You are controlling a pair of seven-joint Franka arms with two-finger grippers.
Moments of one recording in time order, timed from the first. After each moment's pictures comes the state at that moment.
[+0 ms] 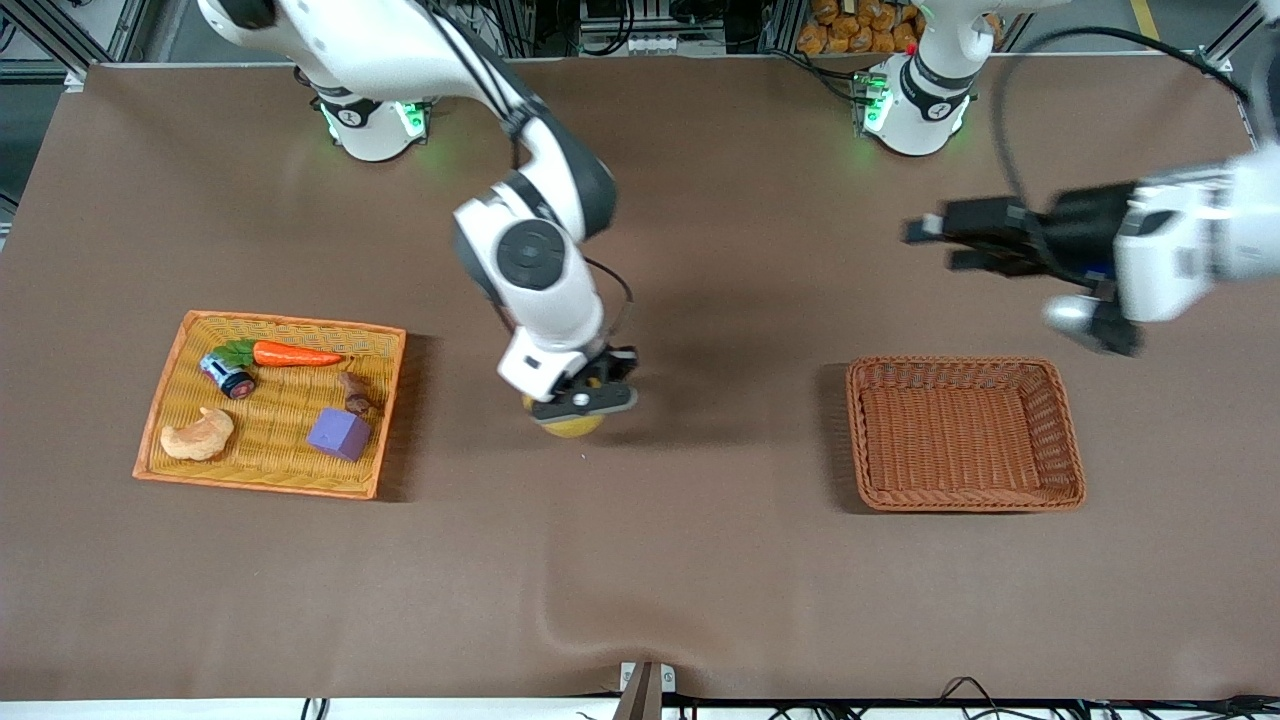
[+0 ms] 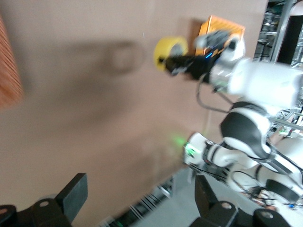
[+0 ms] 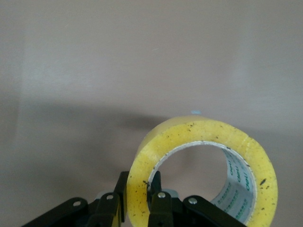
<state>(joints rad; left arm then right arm) -0.01 0.25 0.01 -1.35 -0.75 1.35 0.08 0.73 0.72 -0.04 -1.38 0.08 2.24 0.52</state>
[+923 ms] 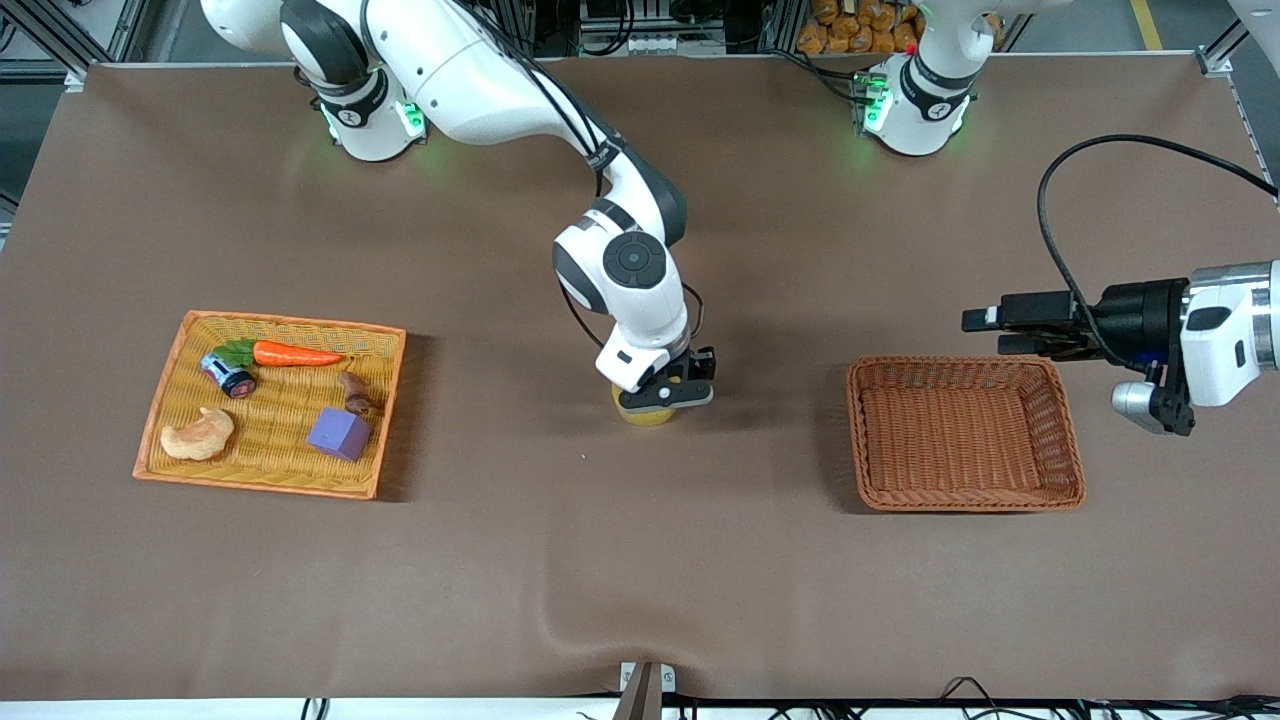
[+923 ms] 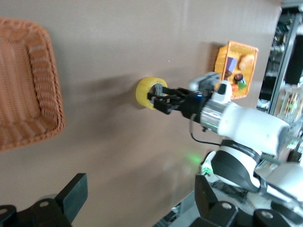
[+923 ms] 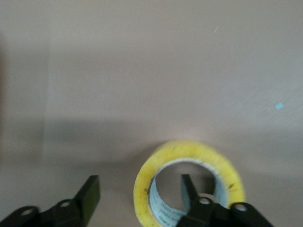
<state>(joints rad) -0.04 0.36 0.09 -1.35 -0.75 1.42 0.07 0.80 0.86 -0.06 -1.21 0.08 2.27 0.66</state>
